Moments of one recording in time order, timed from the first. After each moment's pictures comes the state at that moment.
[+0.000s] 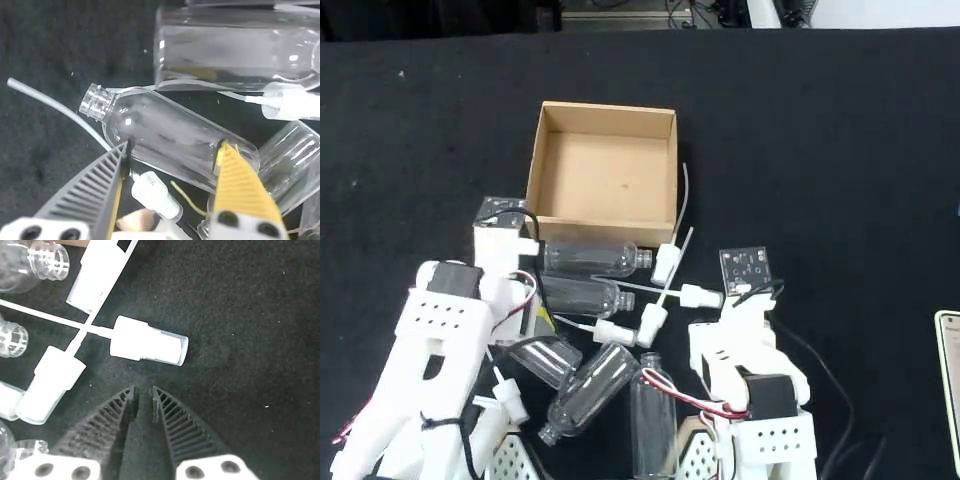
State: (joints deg) left arm 4.5 -43.4 56.5 77.4 0.9; right arm -5.0 -102.9 96.7 74.3 -1.5
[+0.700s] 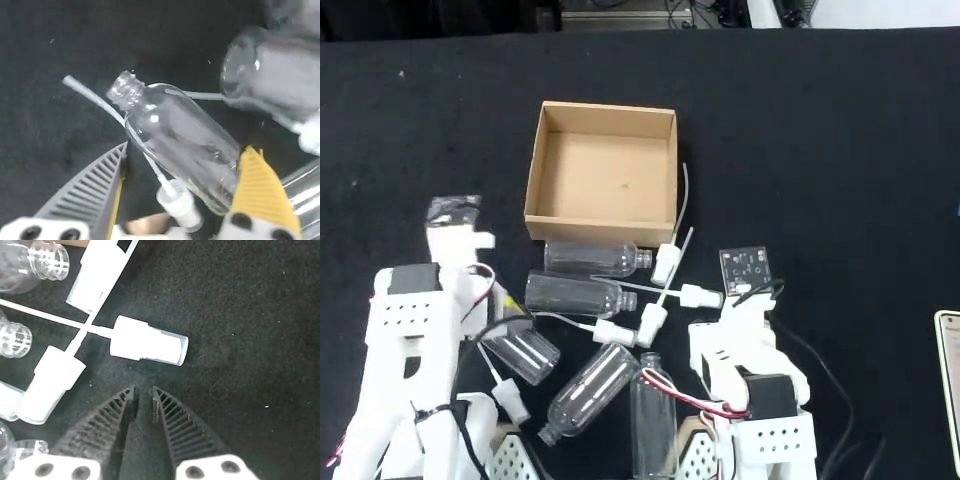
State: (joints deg) left arm -10.7 -43.2 56.7 76.1 -1.5; right arm -5.0 -102.9 96.7 74.3 -1.5
